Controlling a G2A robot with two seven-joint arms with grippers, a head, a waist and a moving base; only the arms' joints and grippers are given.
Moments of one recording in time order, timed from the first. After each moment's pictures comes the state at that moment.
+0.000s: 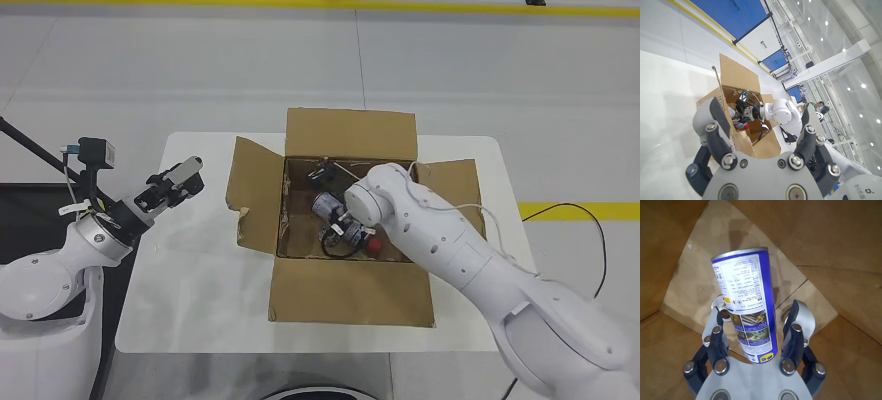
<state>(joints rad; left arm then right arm) 1.36 -1.17 -1.86 -2.02 -0.06 -0.02 -0.84 -0.27 -1.40 0.35 -1.03 -0.63 0.08 1.13</state>
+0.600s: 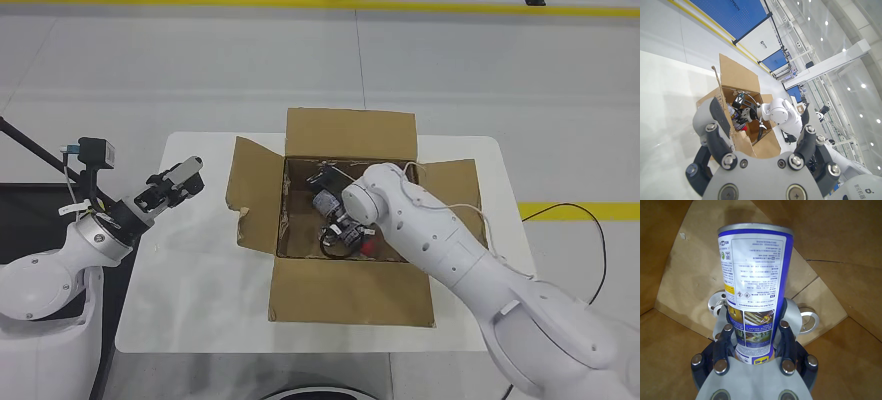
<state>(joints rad) 1.36 -1.17 -1.86 -2.02 -0.06 -0.02 -0.84 -0.28 -1.44 0.38 -0.96 -0.66 0.03 1.16</state>
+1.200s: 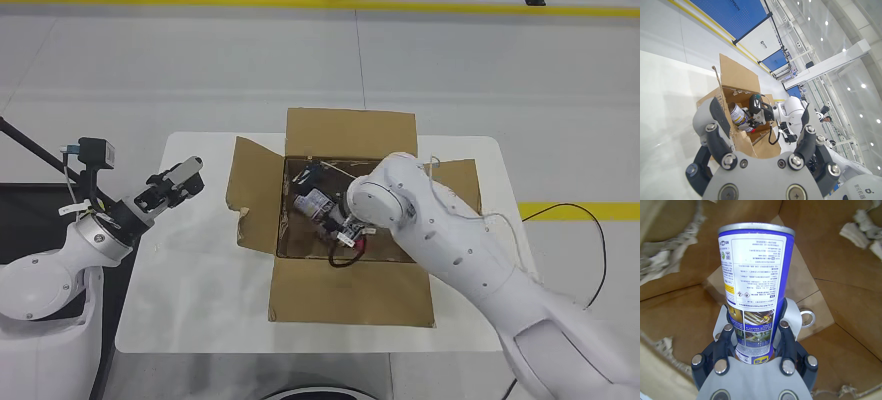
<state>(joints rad) 1.36 -1.17 -1.86 -2.02 -0.06 -0.02 -0.84 -0.38 -1.32 0.62 -1.38 -0.70 -0.11 1.32</state>
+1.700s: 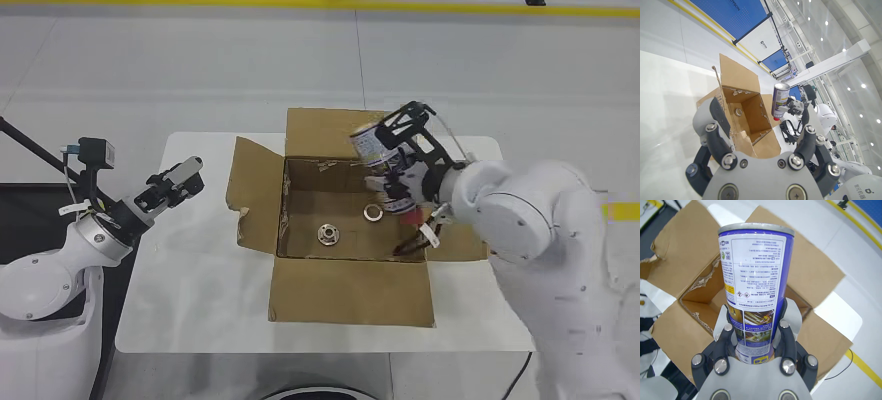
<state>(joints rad) 1.36 -1.17 -1.86 -2.02 -0.06 -0.02 -0.84 -0.69 -1.17 1.21 -1.96 -0.85 -0.01 1.36</state>
